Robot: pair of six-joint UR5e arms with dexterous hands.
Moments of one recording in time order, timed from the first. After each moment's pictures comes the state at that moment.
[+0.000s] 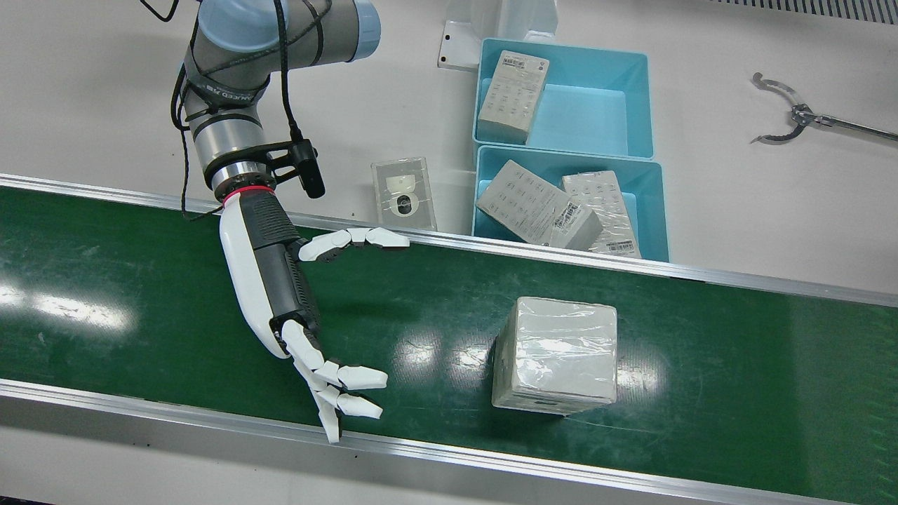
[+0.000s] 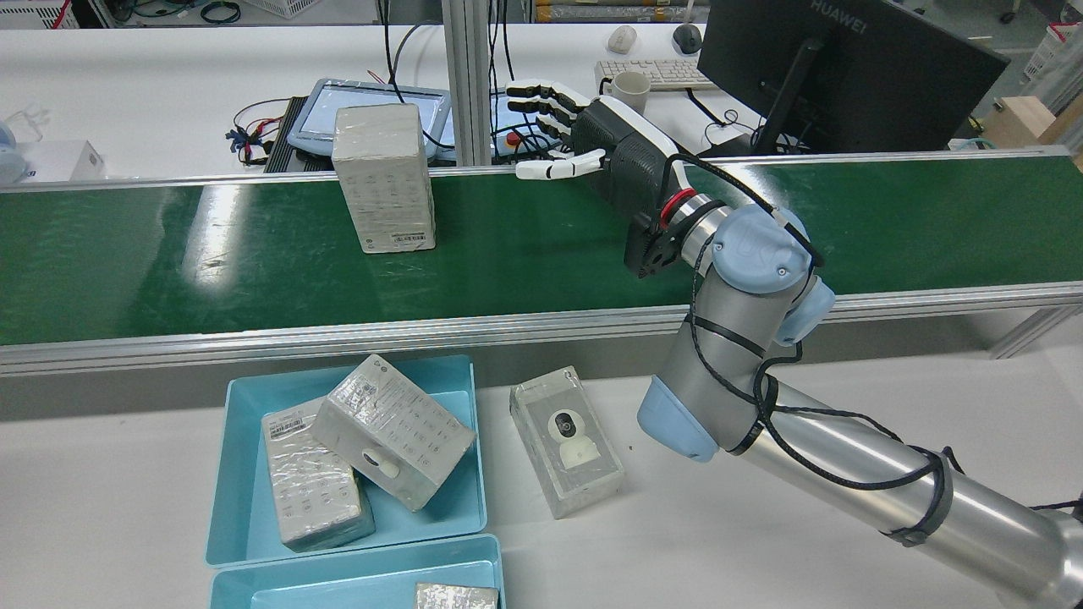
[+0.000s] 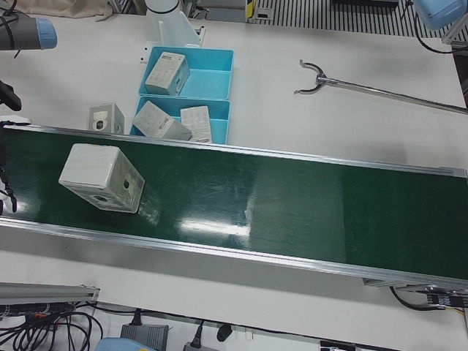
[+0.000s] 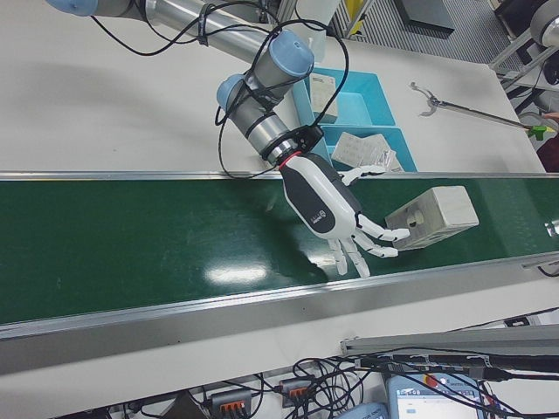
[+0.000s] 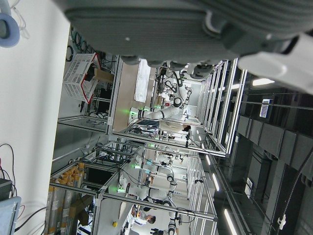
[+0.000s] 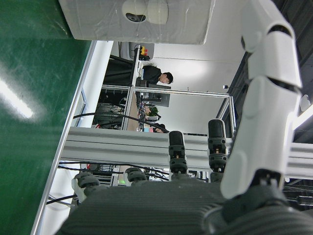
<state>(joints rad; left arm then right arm) -1.82 -1.80 -1.75 0.40 1.93 -0.16 0.81 -0.85 1.61 -3.50 -1.24 -0.26</state>
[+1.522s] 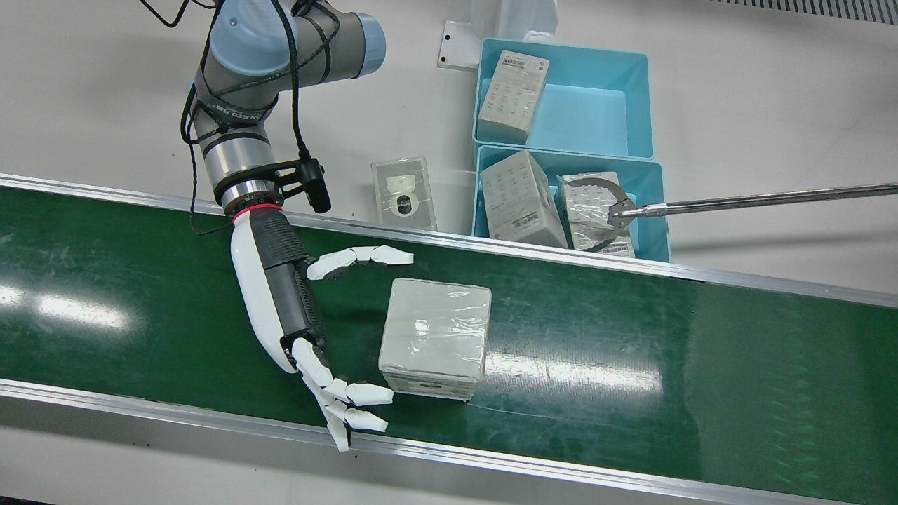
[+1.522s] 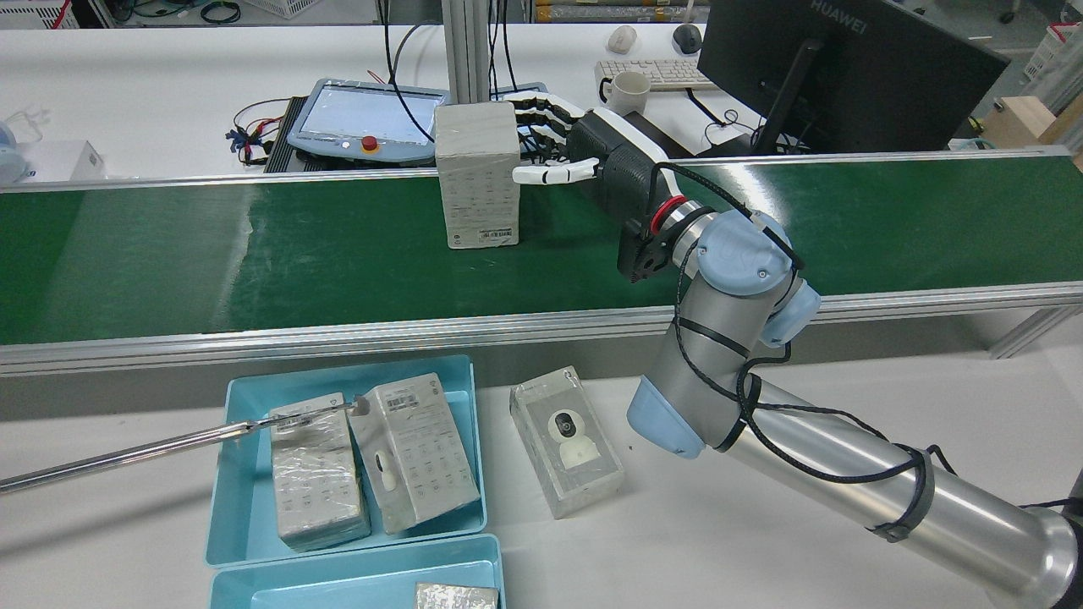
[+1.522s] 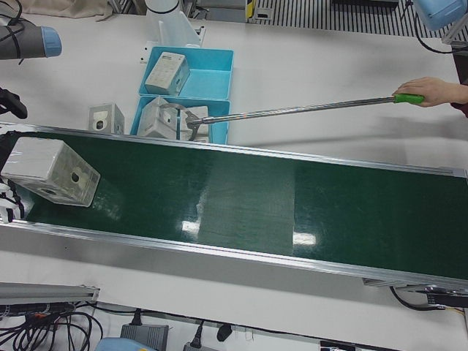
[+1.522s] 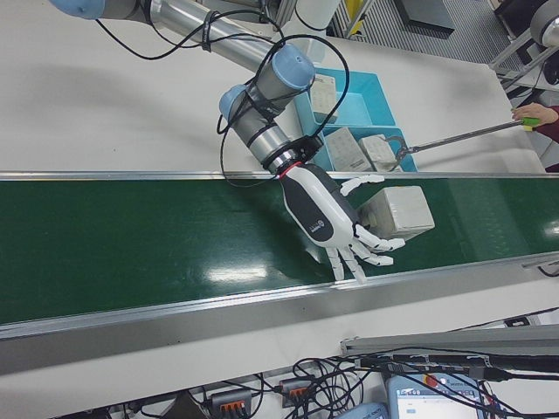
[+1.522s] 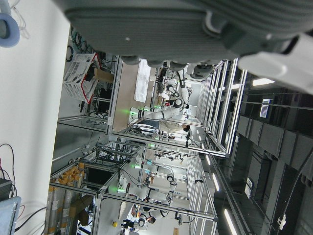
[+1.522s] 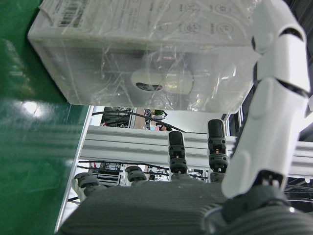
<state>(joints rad) -1.82 -1.80 -1.75 0.40 1.93 -0.16 0.80 -0.82 1.54 -3.48 -1.24 -0.26</state>
